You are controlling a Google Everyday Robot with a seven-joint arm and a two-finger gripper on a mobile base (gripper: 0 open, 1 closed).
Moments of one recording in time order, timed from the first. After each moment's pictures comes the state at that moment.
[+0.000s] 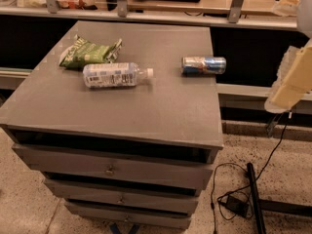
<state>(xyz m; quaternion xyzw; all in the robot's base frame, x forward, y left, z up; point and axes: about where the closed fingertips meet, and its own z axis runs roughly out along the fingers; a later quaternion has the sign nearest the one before) 0.427 -0.196 1.036 -0.60 0.76 -0.09 0.23</state>
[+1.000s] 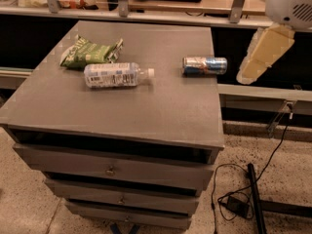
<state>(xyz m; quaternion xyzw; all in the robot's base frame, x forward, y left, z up) 0.507 -0.194 1.027 -0.58 0.76 -0.10 0.27</state>
